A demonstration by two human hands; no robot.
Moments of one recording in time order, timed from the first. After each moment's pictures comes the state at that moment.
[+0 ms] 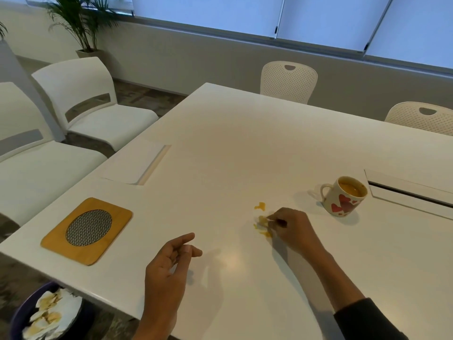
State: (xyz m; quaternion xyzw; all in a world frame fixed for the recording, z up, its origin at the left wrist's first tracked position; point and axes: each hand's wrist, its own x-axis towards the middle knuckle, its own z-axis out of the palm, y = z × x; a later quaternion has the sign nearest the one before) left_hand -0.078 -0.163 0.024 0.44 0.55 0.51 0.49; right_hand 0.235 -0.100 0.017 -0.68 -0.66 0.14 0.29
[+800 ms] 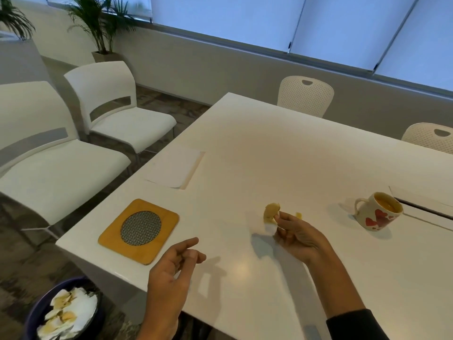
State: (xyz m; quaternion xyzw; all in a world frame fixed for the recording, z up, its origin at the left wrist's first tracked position) left_hand -0.196 -0.146 0.024 0.43 0.51 0.52 0.53; right_hand 0.113 -0.076 0.045 -0.50 -0.13 0.67 0.53
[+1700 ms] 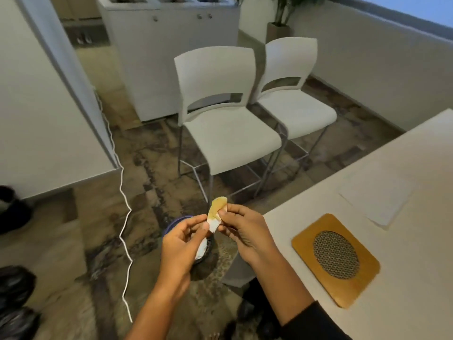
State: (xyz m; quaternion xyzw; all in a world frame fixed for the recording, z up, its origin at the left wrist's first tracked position) left_hand -0.534 -0.134 -0.037 0.16 0.63 0.65 0.39; right_hand -0.425 -0.018 -0.021 -0.47 -0.38 0.76 0.26
